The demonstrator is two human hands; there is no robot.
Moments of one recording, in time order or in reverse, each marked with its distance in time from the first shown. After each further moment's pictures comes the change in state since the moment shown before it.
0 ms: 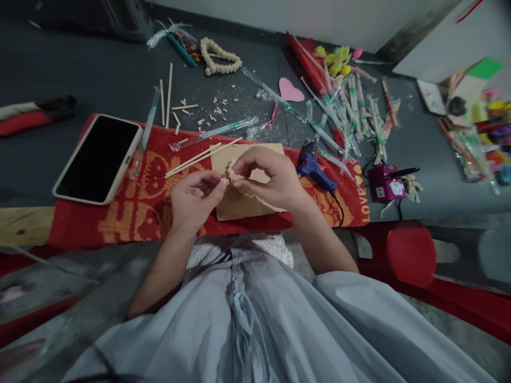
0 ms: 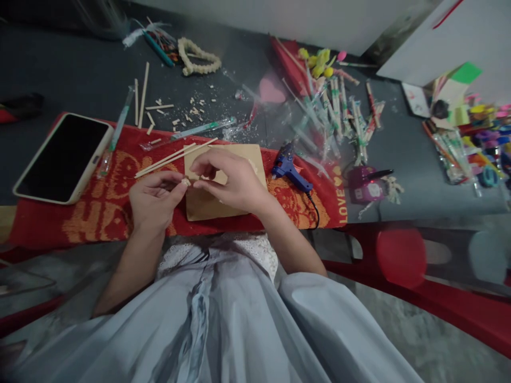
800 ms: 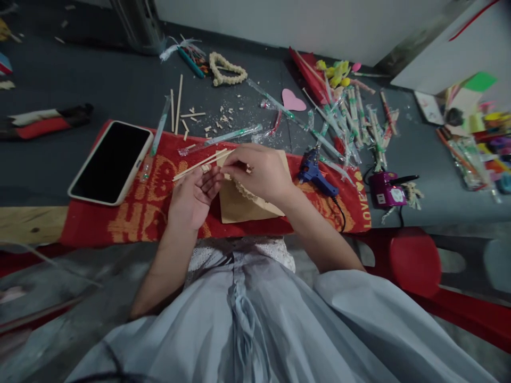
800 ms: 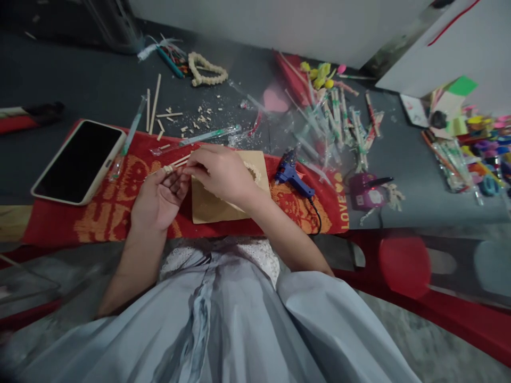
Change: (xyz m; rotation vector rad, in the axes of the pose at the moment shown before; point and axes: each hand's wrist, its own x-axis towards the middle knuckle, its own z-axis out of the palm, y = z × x) left_hand 0.019 0.034 -0.001 -0.578 0.220 -0.690; right_hand 0.033 -0.002 0.016 -0.390 -0.073 0.055
